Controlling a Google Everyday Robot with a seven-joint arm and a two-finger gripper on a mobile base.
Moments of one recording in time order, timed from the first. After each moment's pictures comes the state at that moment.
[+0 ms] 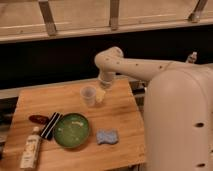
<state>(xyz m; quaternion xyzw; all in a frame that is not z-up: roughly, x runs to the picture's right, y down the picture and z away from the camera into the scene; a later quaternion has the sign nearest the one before) -0.017 0.014 0.823 -0.31 0.03 0.23 0.92</state>
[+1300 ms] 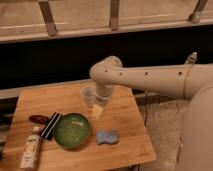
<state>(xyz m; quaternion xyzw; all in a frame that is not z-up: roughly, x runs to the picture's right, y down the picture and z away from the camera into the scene) 0.003 0.107 0.728 -0.35 0.04 0.23 0.91</state>
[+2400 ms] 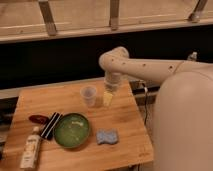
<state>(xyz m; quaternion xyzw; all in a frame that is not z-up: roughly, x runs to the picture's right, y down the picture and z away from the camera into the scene) 0.017 0.038 0.789 -0.32 0.06 0.21 0.92</state>
